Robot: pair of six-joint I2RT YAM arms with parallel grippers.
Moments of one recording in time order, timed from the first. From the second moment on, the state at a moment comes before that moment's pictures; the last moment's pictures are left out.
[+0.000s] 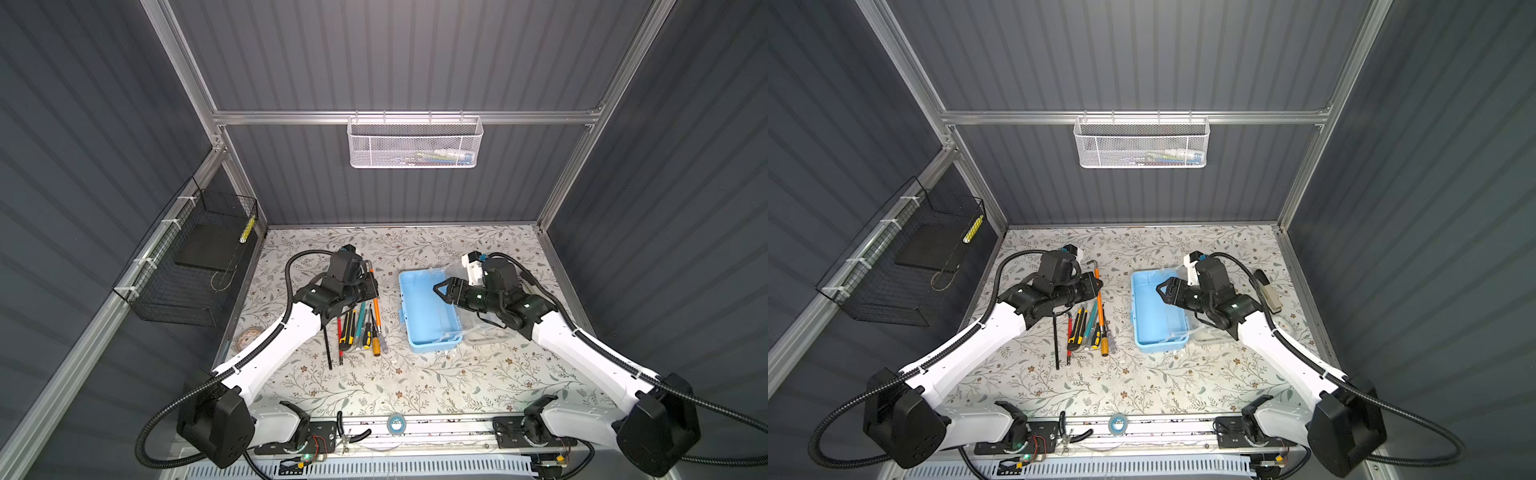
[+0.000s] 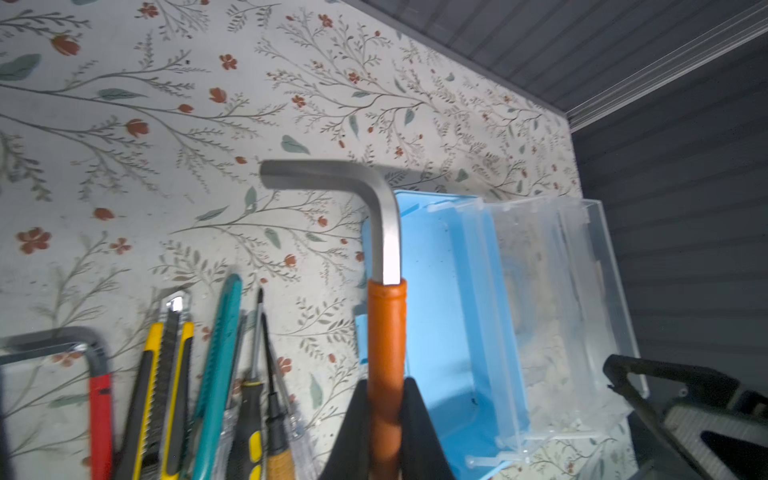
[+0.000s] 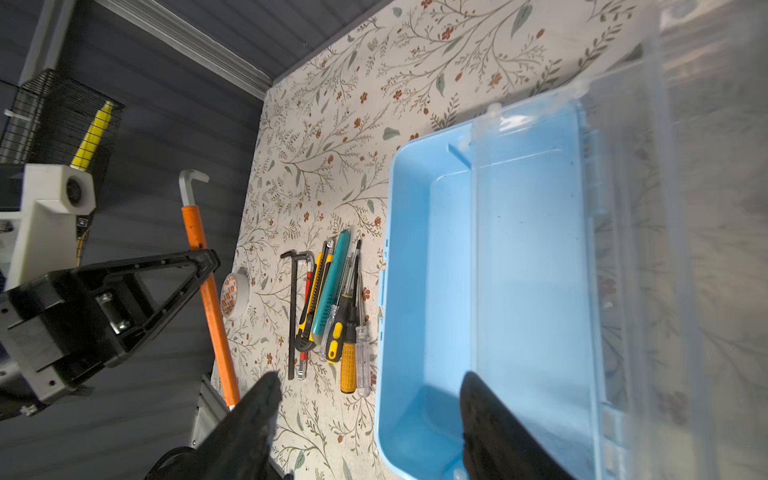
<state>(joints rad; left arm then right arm) -0.56 1.32 1.08 -0.42 0.08 -0.69 0.48 1.18 0.90 -0.29 -0.30 0.71</state>
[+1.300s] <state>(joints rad) -0.78 2.00 1.35 -0.20 0.14 -0.87 0.40 1.08 0.79 -0.32 -0.29 0.72</state>
